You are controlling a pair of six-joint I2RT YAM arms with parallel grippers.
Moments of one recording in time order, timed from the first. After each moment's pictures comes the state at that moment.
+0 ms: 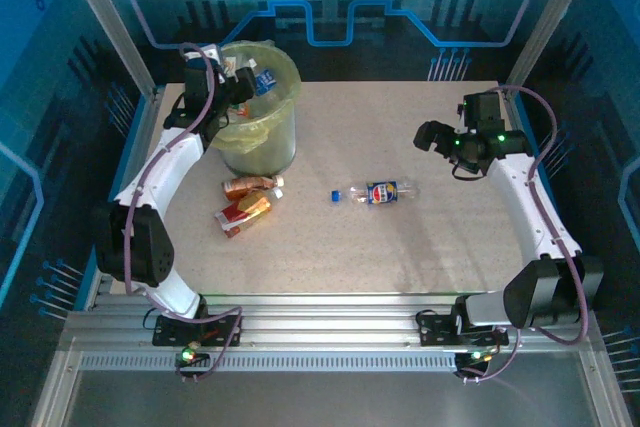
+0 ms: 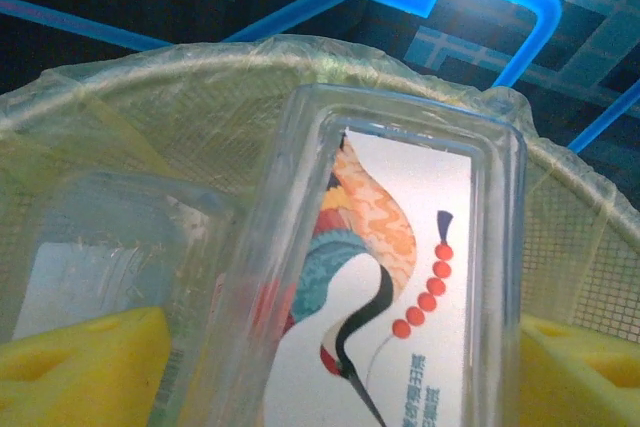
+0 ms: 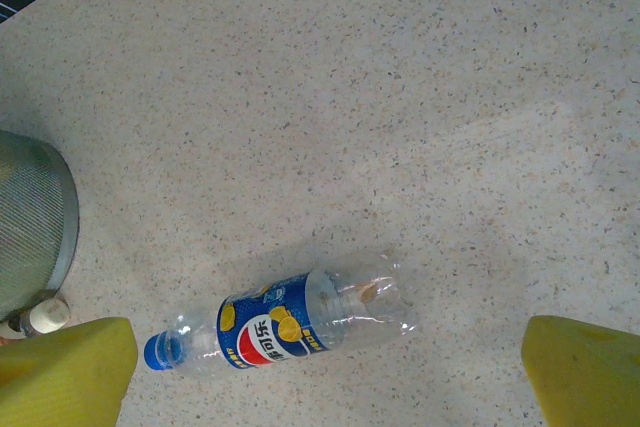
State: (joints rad) left arm -0.09 1.63 1.43 -0.17 -0.10 -0.37; right arm 0.06 1.37 1.31 -0.85 -0.11 0.48
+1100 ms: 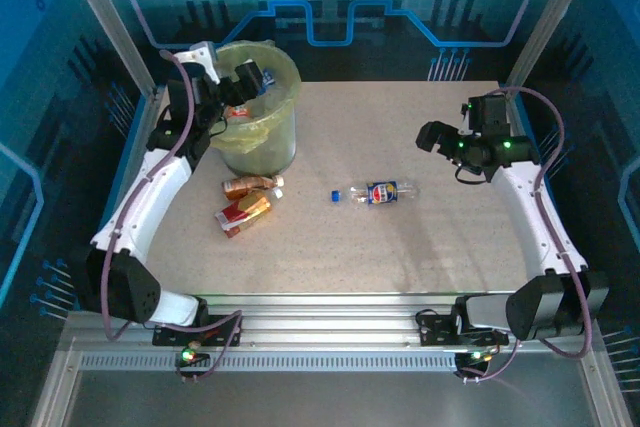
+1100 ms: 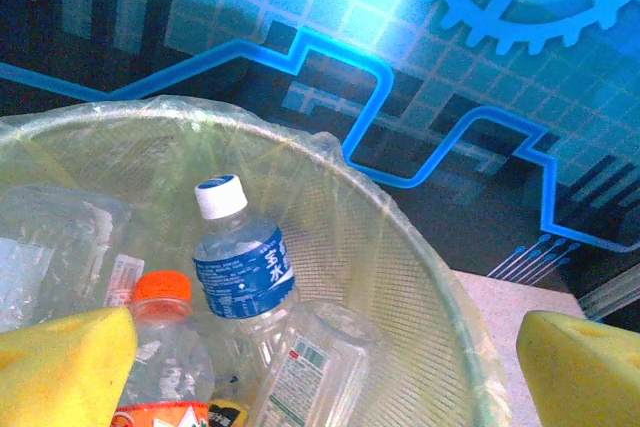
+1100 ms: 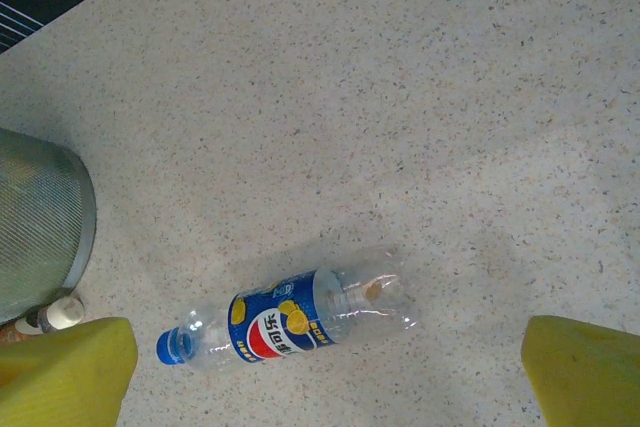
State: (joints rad) left arm -0.14 1.40 1.35 -0.16 0.01 -0.46; right arm 0.06 1.30 1.29 -0.85 -0.11 0.48
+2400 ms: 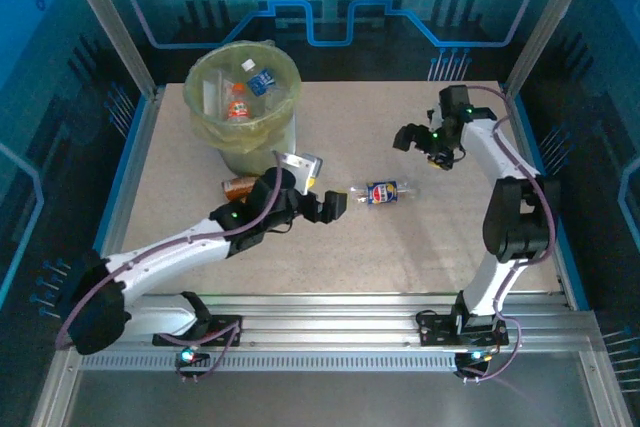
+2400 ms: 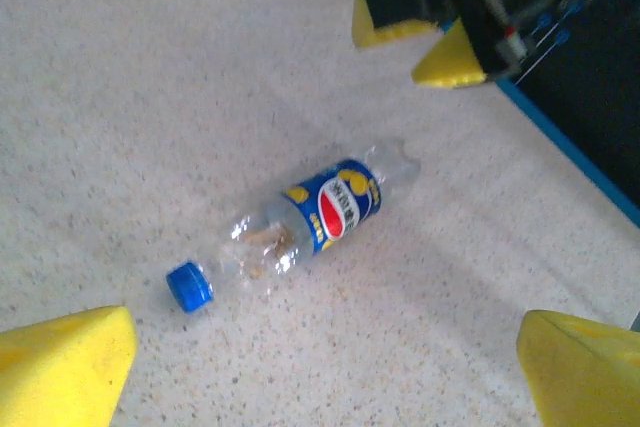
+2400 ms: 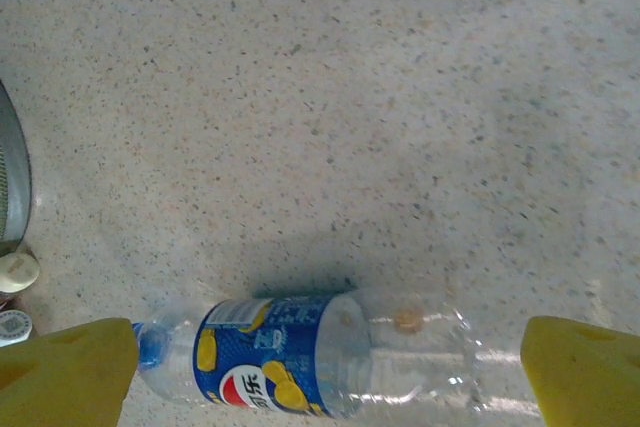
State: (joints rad) left arm -0.78 1.25 0.78 0.01 -0.03 -0.43; right arm 0.06 1.81 1.48 -0.85 -0.32 0.39
